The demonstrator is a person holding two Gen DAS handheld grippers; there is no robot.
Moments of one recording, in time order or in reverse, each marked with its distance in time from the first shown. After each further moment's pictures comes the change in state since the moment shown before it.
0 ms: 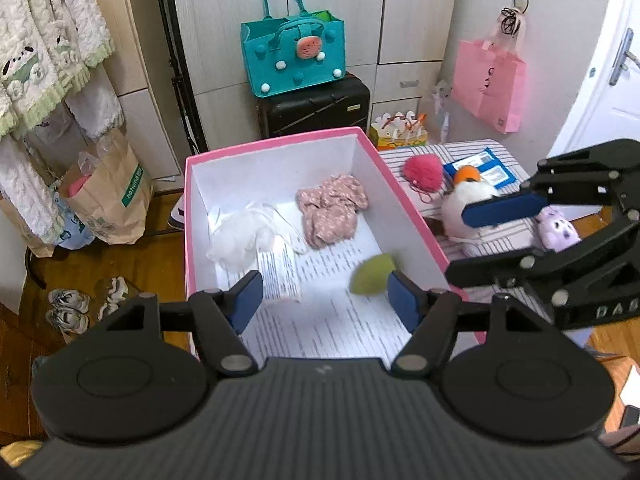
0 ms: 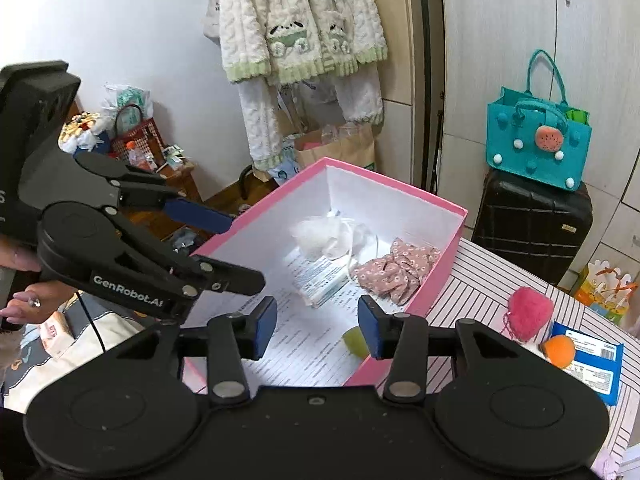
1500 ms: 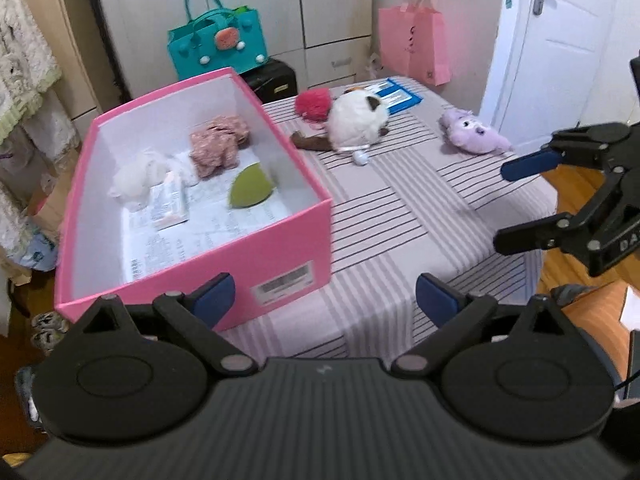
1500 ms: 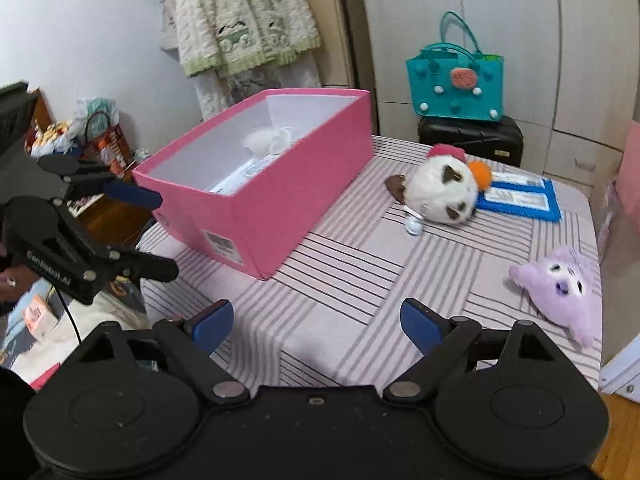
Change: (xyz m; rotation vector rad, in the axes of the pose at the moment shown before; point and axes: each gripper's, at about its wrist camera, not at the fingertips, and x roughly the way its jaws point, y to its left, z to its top) left arm -0.017 -0.110 -0.119 0.167 -0.021 -0.053; right arm -0.074 -0.021 -0.189 0.143 -0.060 -0.109
